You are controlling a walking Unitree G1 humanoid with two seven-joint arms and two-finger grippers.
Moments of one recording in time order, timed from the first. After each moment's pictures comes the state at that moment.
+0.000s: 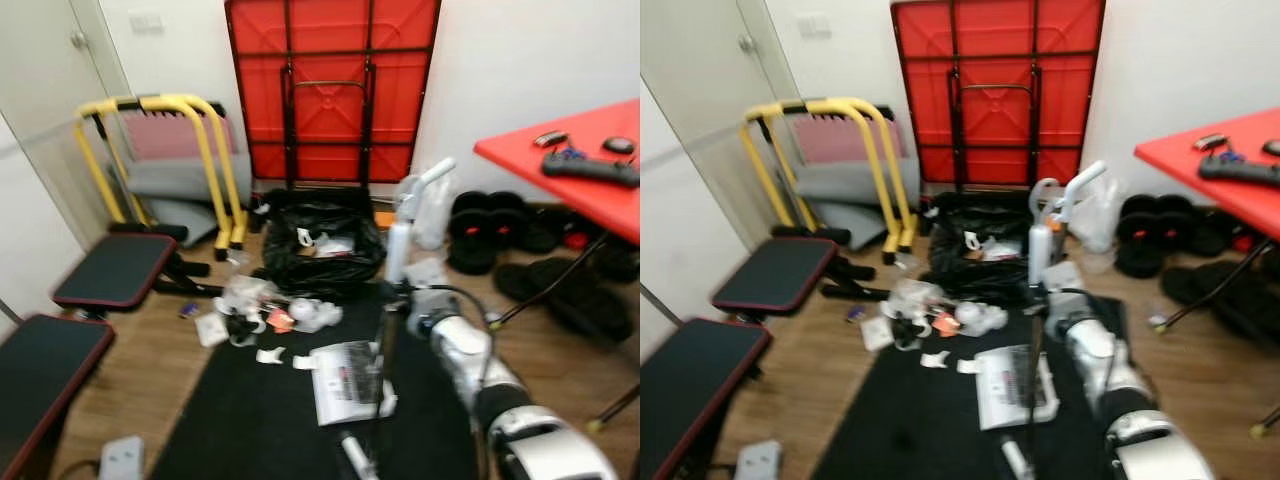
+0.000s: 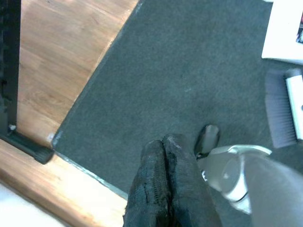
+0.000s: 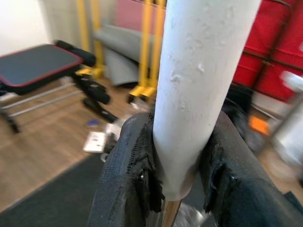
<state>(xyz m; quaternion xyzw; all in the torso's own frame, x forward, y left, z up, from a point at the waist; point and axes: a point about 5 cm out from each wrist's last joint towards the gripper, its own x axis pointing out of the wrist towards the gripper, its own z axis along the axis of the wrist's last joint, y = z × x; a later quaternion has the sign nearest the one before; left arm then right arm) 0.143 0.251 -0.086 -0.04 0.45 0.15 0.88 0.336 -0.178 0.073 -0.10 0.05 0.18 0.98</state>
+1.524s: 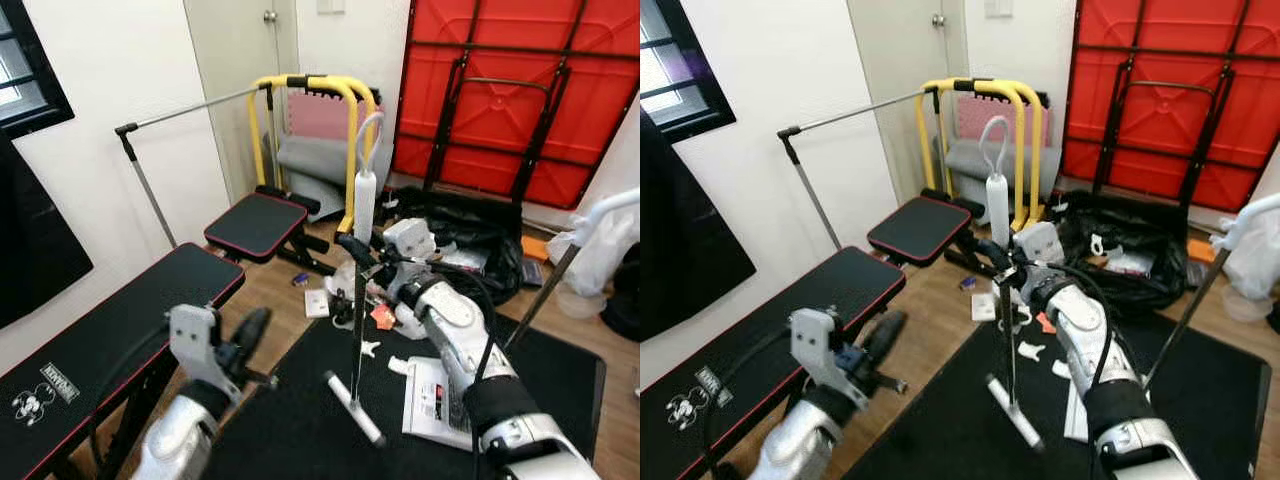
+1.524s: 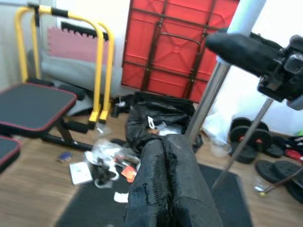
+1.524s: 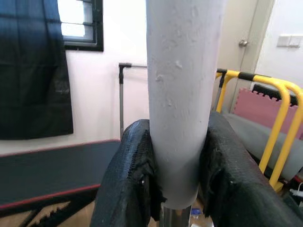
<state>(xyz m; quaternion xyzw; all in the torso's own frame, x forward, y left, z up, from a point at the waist) 0.218 0.136 0.099 -0.13 -0.03 -0.19 0.97 0.341 -0.117 0.149 -0.03 -0.09 0.27 0.96</state>
